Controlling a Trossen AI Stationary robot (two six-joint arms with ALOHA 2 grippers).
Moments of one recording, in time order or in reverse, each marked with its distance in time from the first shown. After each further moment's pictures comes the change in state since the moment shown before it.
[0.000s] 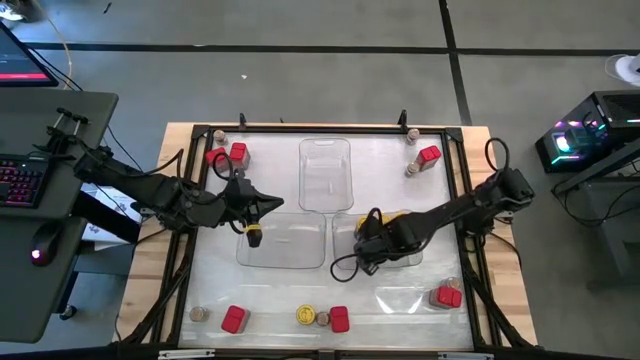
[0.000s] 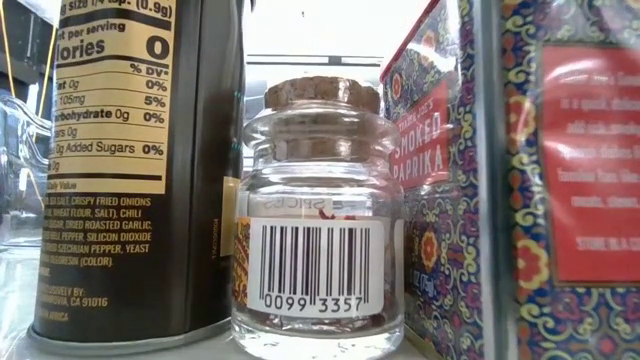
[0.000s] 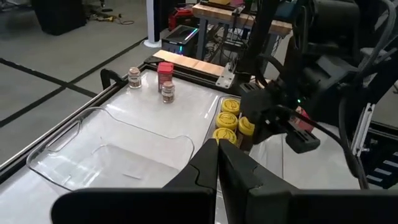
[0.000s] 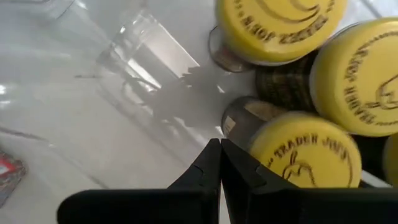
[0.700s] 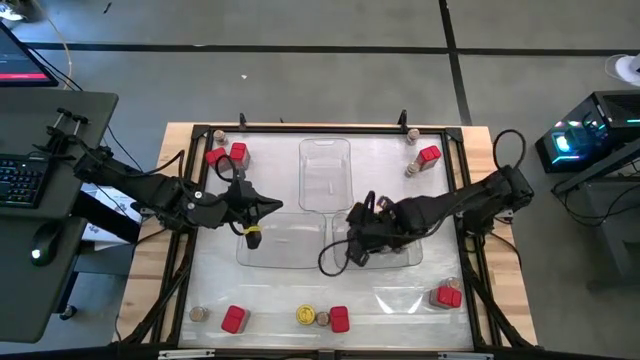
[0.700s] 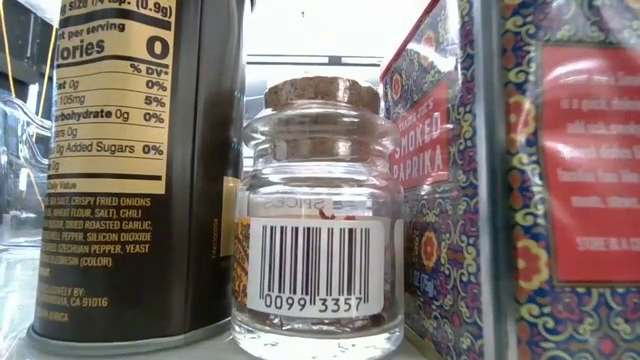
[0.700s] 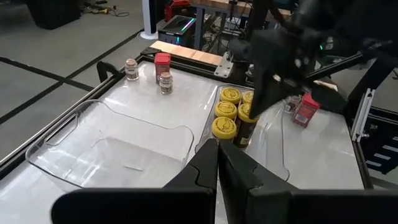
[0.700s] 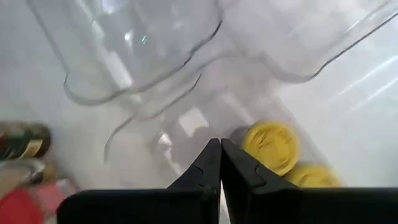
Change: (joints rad) left arm 0.000 0.000 0.000 -0.039 0.028 0.001; right arm -0.037 -0.001 0.296 -0.065 0.180 -0.288
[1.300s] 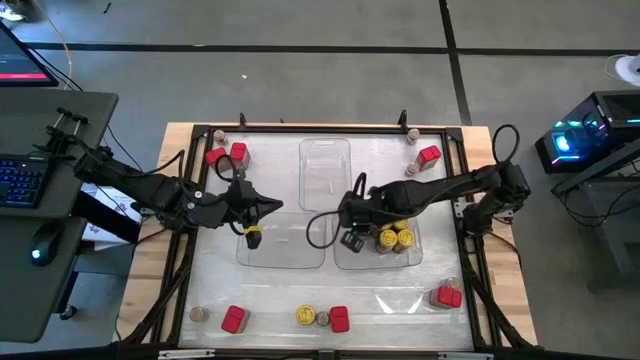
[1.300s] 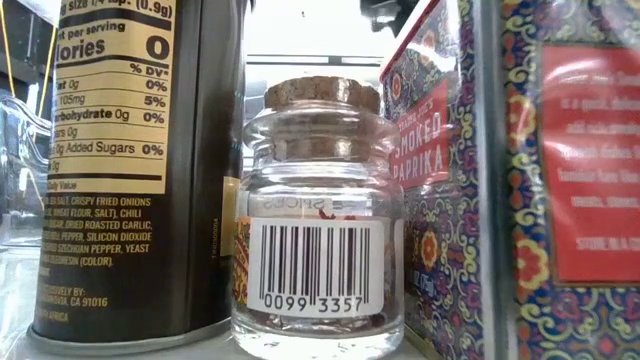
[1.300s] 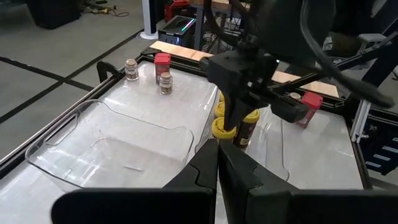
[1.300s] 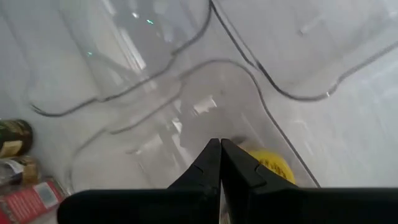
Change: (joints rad) left arm 0.002 0.000 0.000 0.000 0.001 -0.003; right arm -0.153 0.001 -0.107 0.140 -0.184 -0.177
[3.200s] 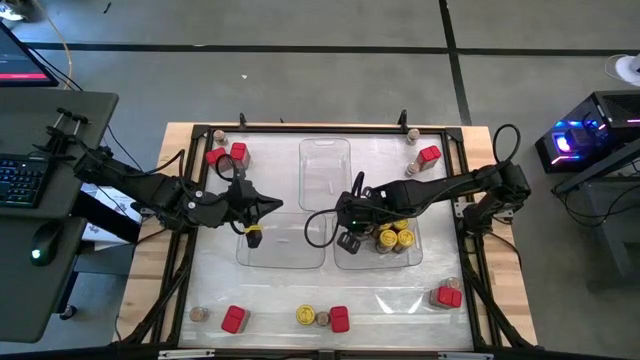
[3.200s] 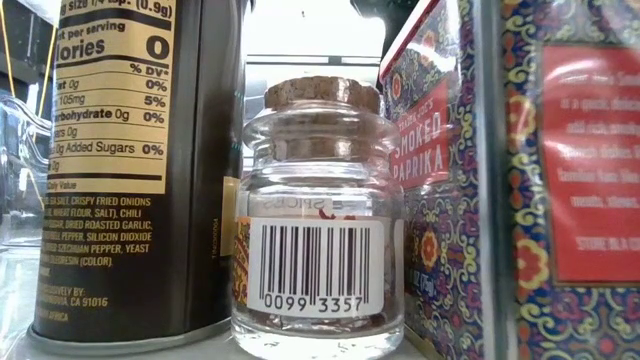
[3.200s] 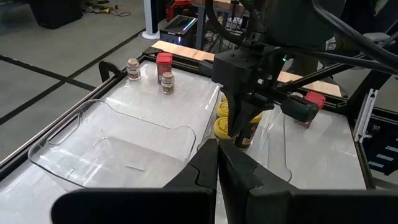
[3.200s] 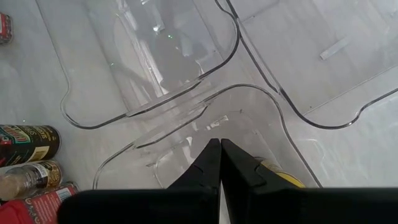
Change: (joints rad) left arm 0.005 0.000 0.000 -0.002 0.000 0.003; right arm -0.005 -0.004 0.000 0.080 -0.018 -0.050
